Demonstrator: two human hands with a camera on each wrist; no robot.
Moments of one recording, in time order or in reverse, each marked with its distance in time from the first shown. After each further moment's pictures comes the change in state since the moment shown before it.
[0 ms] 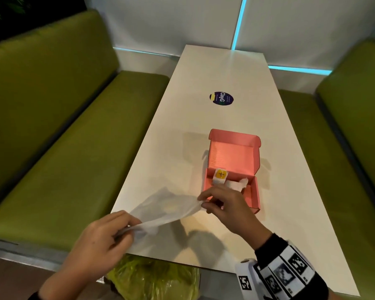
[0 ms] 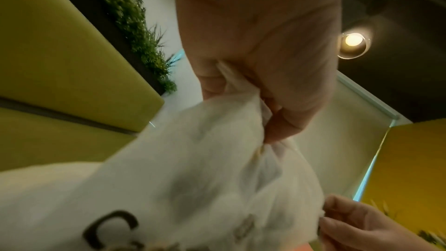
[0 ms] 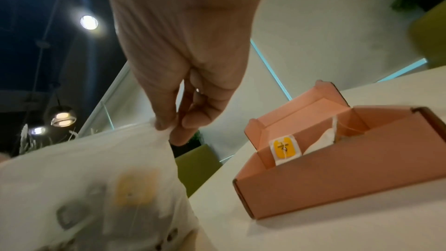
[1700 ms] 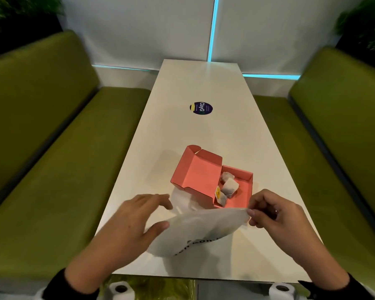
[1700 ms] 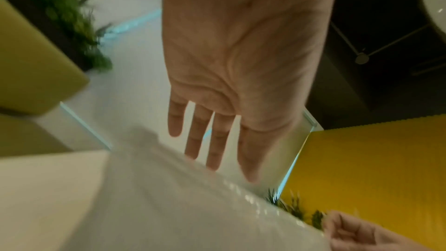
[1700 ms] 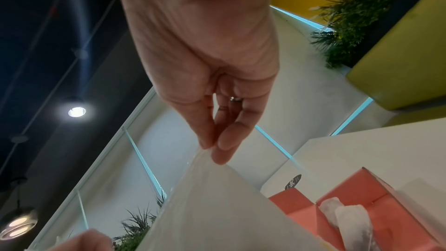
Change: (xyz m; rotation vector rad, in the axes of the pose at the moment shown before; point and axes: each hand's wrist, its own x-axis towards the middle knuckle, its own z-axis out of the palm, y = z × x) left_hand 0.059 0.073 0.003 0.196 -0.219 0.141; right_hand -0.068 -0.041 -0.091 0.110 0.287 0.368
